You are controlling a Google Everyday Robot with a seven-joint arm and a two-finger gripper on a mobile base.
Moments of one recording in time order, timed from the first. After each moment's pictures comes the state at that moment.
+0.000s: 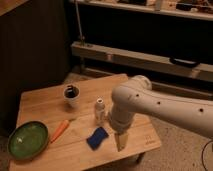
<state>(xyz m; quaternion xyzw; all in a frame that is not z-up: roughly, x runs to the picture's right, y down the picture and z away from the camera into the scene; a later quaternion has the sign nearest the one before) -0.011 0.183 0.603 -0.33 -0.20 -0.22 0.89</state>
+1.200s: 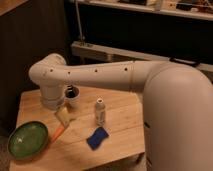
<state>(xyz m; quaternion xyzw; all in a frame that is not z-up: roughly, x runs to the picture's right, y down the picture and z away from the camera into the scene) -0.232 0.102 0.655 -0.30 -0.26 -0.39 0.83</state>
